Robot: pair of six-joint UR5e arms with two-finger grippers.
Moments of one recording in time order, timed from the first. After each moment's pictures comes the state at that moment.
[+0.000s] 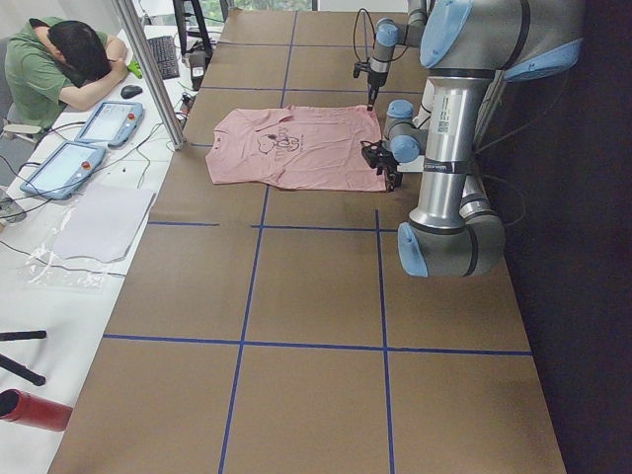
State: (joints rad) left arm -0.10 -1.81 -2.05 -1.62 -1.60 -1.91; right arm 0.13 -1.46 2.12 -1.39 1.55 1.67
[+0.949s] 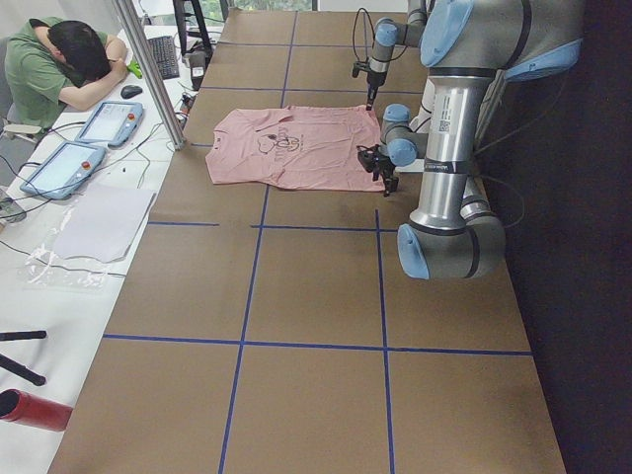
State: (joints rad) left arm -0.12 -1.80 -2.04 -1.62 -1.60 -1.91; right arm 0.13 -1.46 2.12 -1.39 1.55 1.67
